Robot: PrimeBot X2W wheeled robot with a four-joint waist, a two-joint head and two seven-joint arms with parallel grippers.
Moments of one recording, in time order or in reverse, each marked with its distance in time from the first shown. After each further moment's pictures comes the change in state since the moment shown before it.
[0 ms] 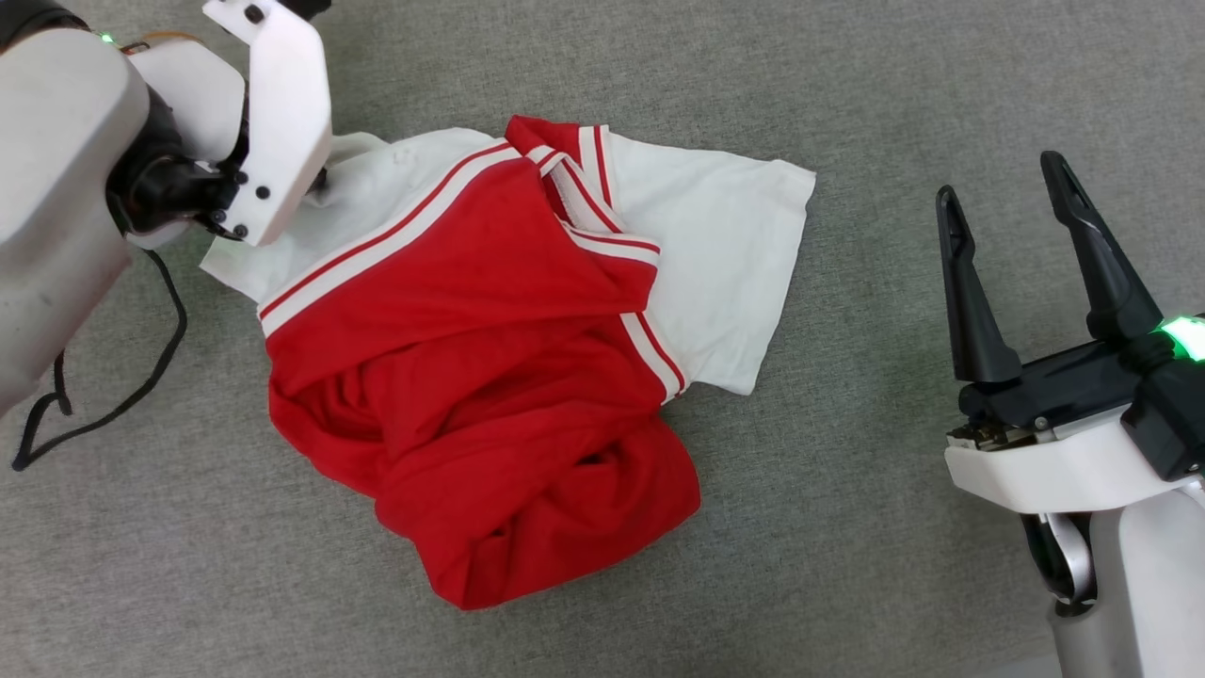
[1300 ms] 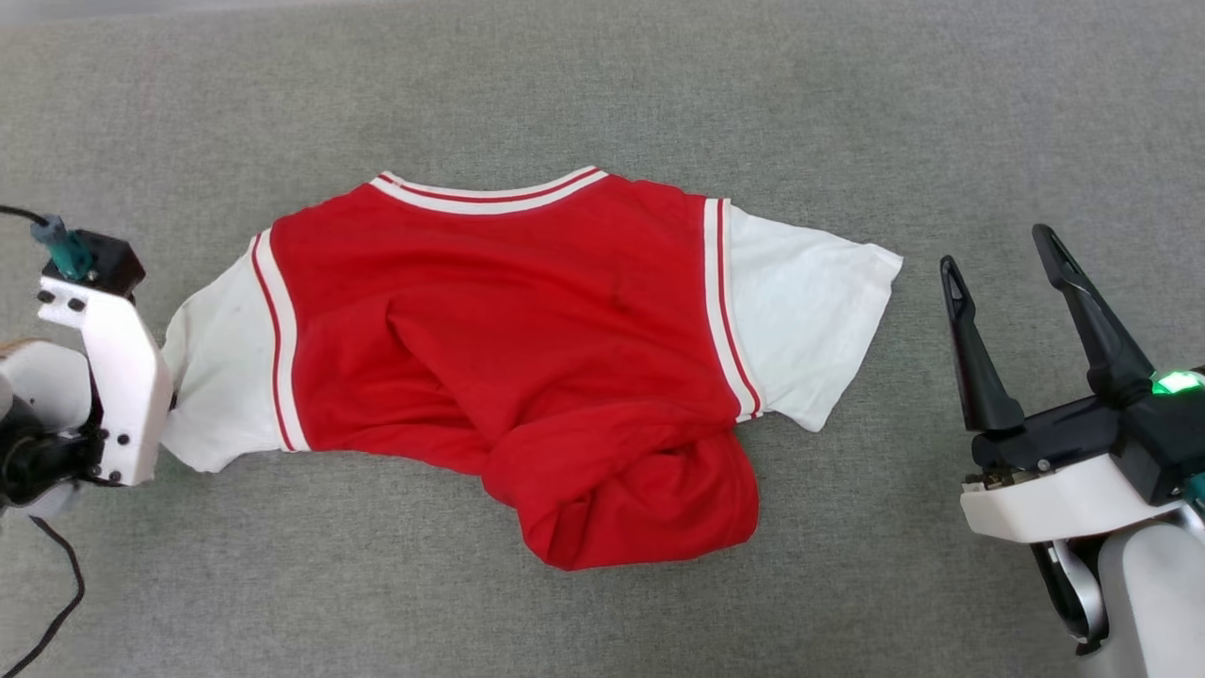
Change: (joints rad) left arm 0.392 0.281 -0.012 -0.044 -0.220 0.071 -0.309; right arm 0.072 -0.046 -0.004 0.068 0.003 0.000 0.000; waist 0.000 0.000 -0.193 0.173
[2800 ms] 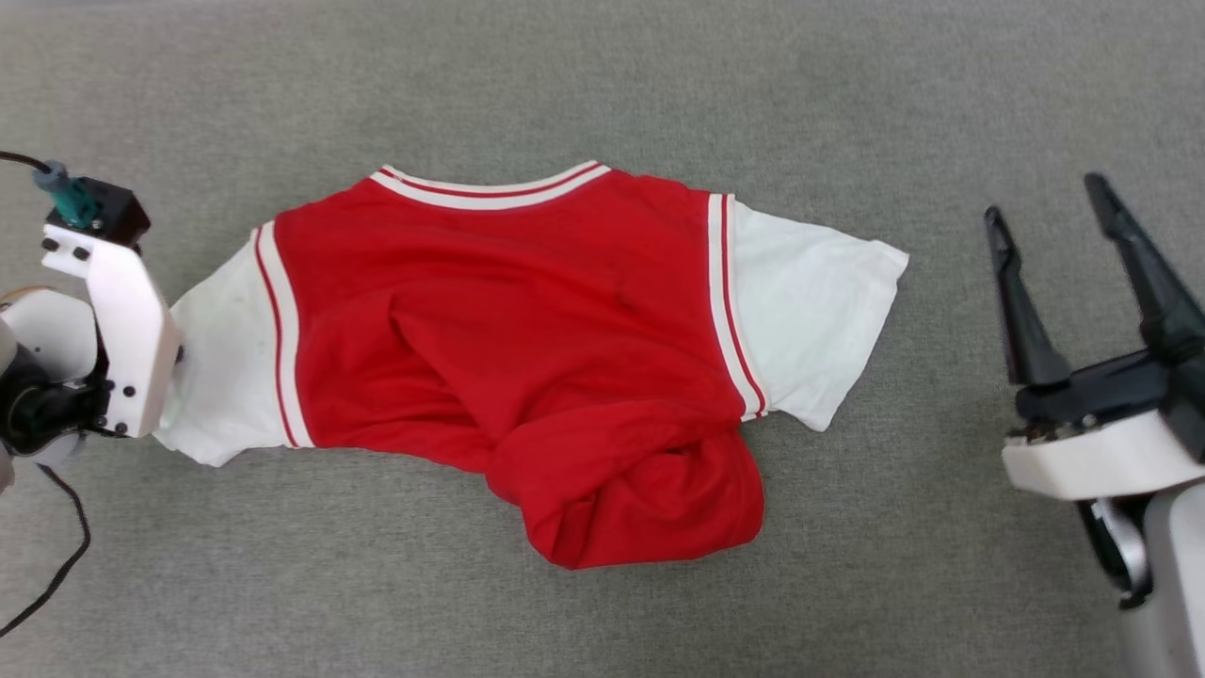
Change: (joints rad) left arm -0.053 -0.078 0.029 0.128 0.026 -0.064 0.001; right arm -0.055 -0.041 -0.029 0.009 -0.006 0.000 0.000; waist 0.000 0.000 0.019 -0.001
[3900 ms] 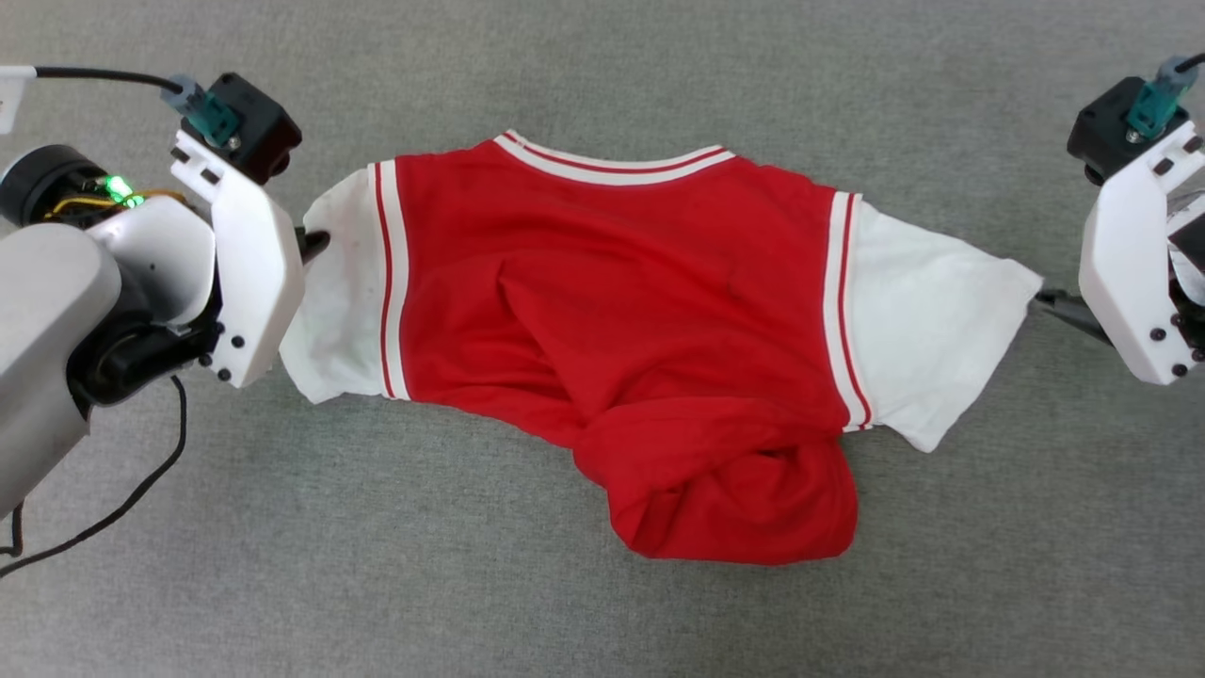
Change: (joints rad) left arm -0.111 -0.001 0.004 -0.359 0.131 0.034 -0.080; right arm -0.643 -0.566 0.686 0.194 0.758 0.000 1.294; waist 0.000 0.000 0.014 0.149
